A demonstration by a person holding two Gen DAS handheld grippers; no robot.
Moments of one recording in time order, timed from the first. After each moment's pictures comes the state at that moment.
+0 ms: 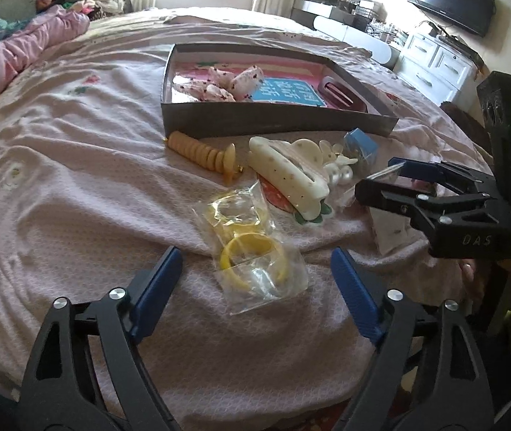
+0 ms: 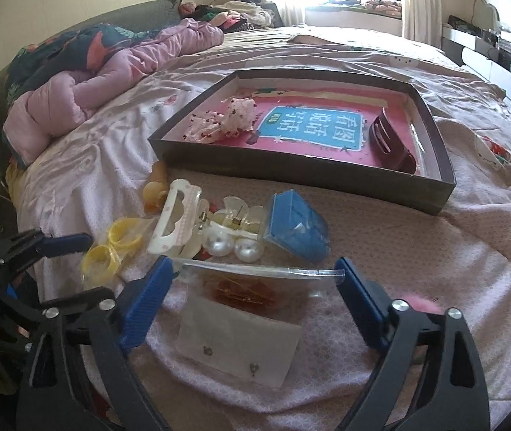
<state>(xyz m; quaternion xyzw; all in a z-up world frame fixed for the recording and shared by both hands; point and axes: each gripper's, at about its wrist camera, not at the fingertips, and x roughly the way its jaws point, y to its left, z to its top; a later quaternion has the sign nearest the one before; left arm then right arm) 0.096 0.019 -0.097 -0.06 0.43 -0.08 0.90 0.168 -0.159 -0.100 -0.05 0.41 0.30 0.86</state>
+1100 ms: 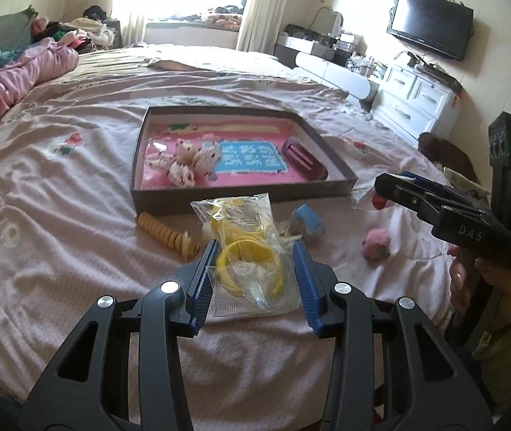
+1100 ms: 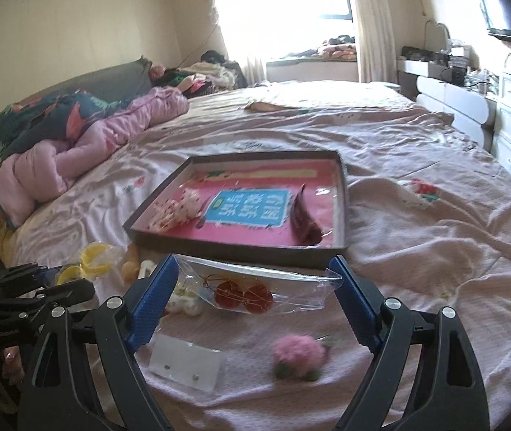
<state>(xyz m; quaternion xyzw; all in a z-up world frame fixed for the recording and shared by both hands) 0.105 -0.007 -0.038 -0.07 0.35 -0.10 0.93 0.168 -0.231 -0.040 0.01 0.31 0.24 0.92</state>
